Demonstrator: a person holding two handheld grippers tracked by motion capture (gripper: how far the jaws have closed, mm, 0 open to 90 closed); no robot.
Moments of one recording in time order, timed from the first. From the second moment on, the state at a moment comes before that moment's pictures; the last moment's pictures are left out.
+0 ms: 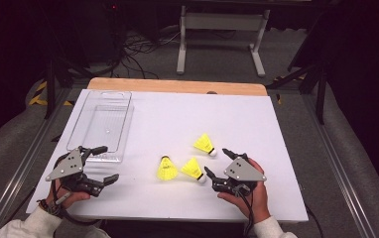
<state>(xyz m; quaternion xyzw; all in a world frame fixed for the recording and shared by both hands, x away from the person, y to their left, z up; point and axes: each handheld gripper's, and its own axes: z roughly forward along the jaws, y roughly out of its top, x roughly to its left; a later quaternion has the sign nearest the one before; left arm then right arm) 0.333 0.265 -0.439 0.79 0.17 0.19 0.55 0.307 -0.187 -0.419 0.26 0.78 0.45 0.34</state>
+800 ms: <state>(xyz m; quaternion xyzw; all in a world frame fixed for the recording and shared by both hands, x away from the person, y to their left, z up) 0.323 0.237 -0.451 0.83 0.17 0.18 0.50 0.320 -0.138 -0.413 0.19 0.83 0.42 0.30</state>
